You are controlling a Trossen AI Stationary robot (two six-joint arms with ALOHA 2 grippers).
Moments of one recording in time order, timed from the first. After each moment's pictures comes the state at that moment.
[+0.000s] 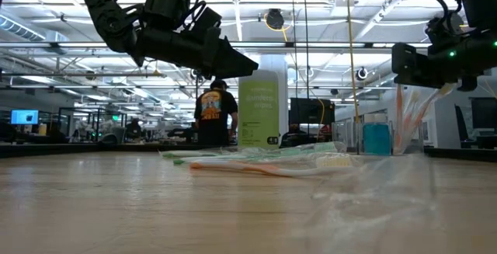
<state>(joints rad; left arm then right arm) 0.27 1.63 0.69 0.79 0.13 0.13 0.02 0.43 0.02 0.27 1.29 0.32</state>
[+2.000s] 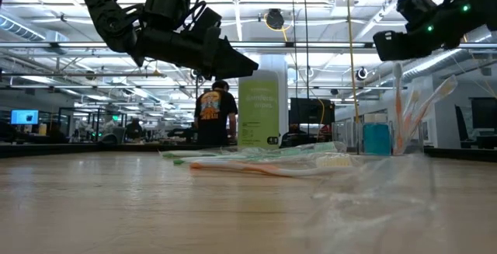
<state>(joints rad) 0.27 1.63 0.69 0.79 0.13 0.12 -0.10 0.60 0.31 0.07 1.22 0.02</state>
